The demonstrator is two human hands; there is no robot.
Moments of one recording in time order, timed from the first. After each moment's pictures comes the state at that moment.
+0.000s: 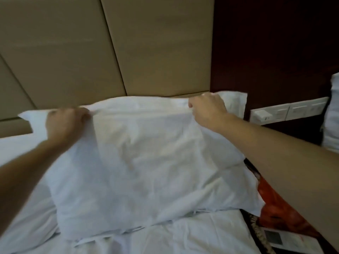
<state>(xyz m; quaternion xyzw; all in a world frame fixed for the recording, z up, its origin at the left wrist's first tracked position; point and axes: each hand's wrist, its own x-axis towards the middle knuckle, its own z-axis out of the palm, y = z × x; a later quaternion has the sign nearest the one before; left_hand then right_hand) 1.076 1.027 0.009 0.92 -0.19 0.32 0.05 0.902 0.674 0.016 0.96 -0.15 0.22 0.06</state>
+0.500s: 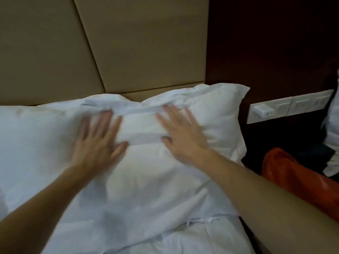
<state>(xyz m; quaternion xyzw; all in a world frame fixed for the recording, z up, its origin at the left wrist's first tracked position) 1.066 0.932 -0.105 0.88 -0.34 0.32 -0.06 0.946 0.672 -0.114 0.95 -0.03 0.29 0.09</state>
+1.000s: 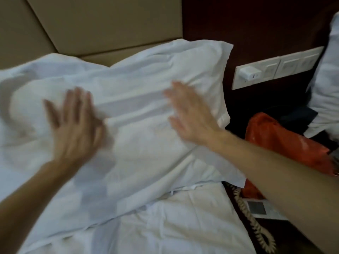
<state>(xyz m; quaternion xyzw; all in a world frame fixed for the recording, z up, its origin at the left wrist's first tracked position) 1.033 0.916 -0.133 0.86 -0.35 0.36 0.08 0.883 0.622 -0.153 0.93 0.03 0.35 0.02</state>
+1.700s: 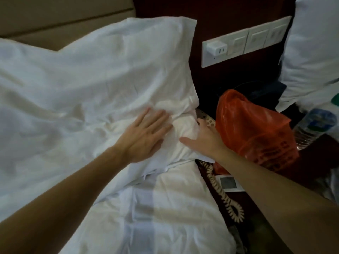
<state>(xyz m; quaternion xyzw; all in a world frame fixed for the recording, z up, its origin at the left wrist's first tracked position) 0.944 0.752 -0.224 0.67 -0.69 0.26 -0.12 0.779 0.565 -0.271 0.86 -0.36 0.08 -0.34</state>
